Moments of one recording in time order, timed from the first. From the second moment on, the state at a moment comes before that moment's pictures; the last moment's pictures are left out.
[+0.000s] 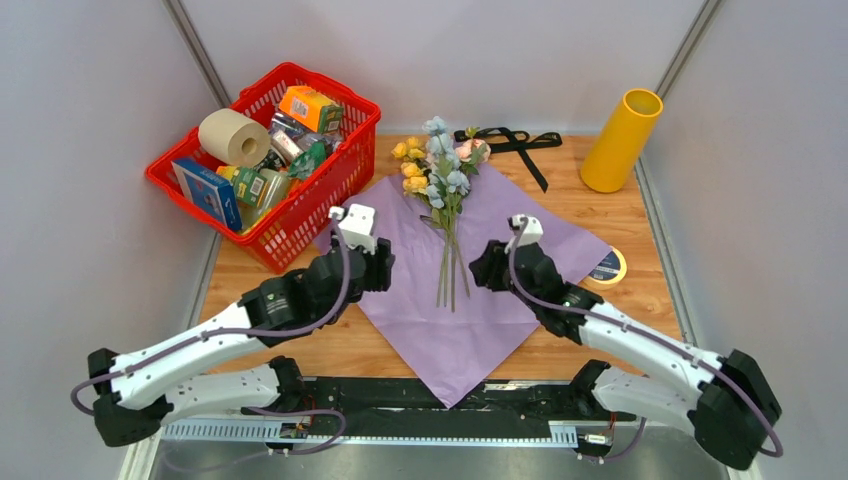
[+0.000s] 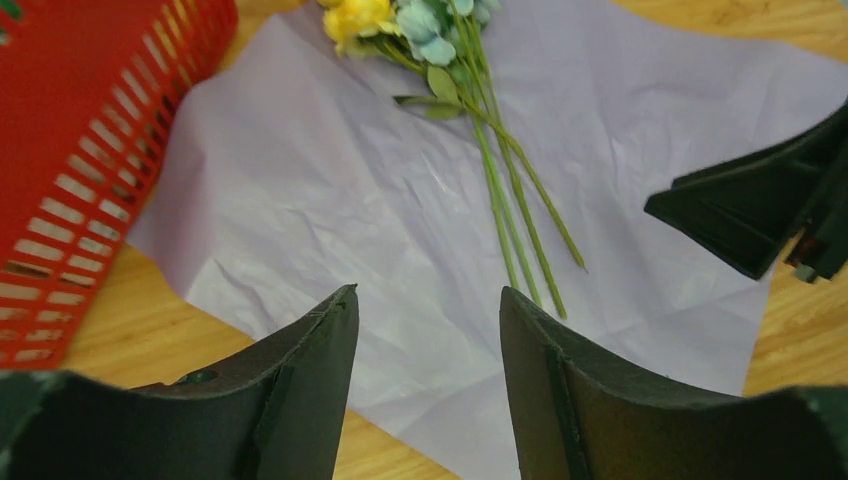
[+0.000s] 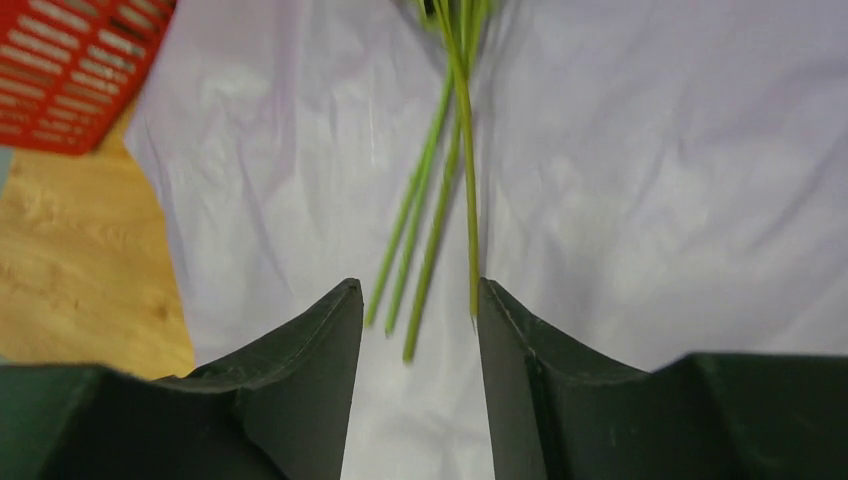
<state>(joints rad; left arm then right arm) -1.09 0.92 0.92 -0.51 -0.63 -0.44 0.77 0.94 0.49 -0.05 0.22 0.65</state>
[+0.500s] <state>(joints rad) -1.09 0.55 0.84 -0.57 -0.69 -0.22 0.74 1.68 1.11 0.04 0.28 0.21</state>
